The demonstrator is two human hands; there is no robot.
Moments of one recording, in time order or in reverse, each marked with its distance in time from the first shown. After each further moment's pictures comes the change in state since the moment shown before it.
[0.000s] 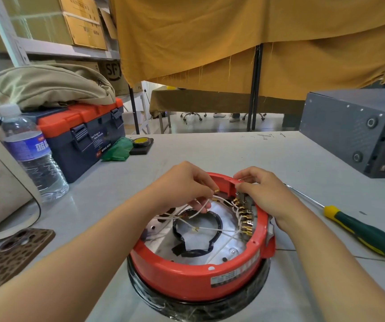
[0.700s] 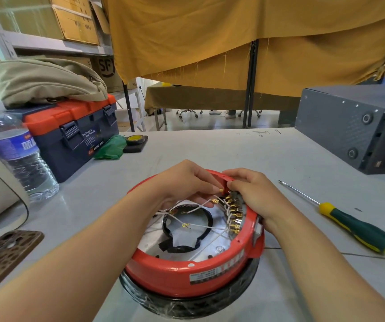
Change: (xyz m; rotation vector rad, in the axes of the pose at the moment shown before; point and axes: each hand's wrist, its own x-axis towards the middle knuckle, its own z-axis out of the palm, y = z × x) left_hand 0.020 0.000 0.008 -0.198 -0.114 -0.070; right_hand 0.001 0.002 0.011 0.218 -0.072 0.053
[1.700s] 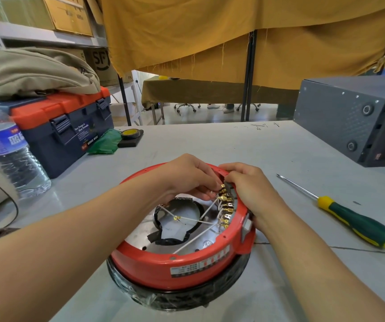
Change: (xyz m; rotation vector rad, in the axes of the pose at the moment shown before) left_hand 0.009 0.004 0.008 0.019 0.007 -0.042; right_hand 0.002 0.005 0.009 0.043 0.126 0.006
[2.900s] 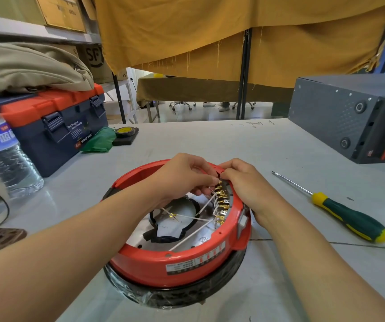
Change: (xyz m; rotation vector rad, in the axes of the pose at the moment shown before) left_hand -0.004 -0.012 0.004 0.045 0.061 0.156; right_hand 0.002 0.000 -0.007 -0.181 -0.090 -0.013
